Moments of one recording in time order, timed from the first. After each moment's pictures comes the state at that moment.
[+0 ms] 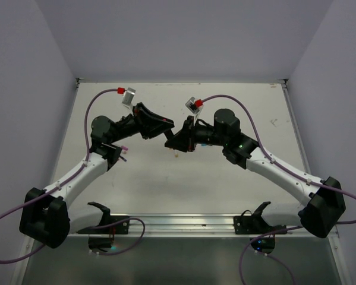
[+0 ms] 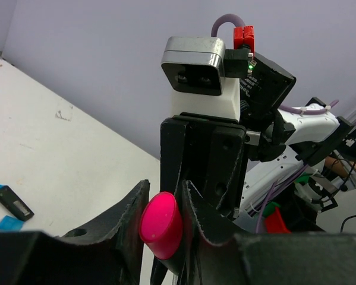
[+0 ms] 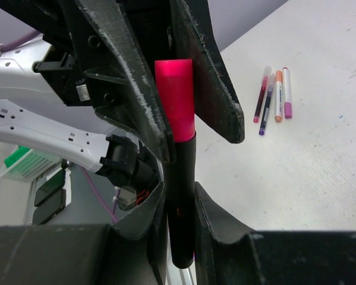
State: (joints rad) left arm -0.39 1.18 0.74 0.82 0.85 -0.90; right arm 0.74 1.27 1.01 0.11 -0.60 0.48
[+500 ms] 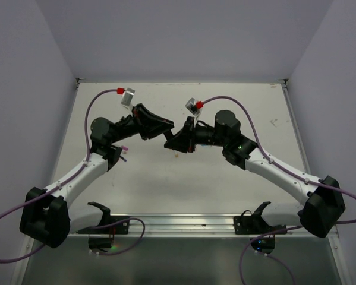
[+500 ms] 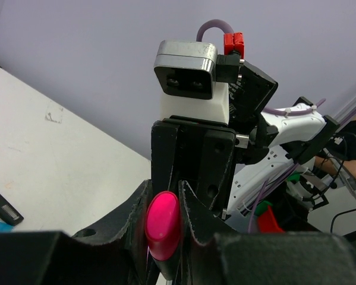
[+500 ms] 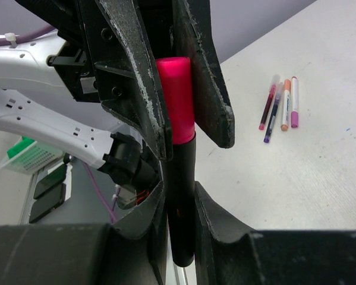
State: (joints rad) left arm -0.38 1.19 0.74 0.87 0.86 -0.94; right arm 0.74 1.28 0.99 0.17 -0.65 0.47
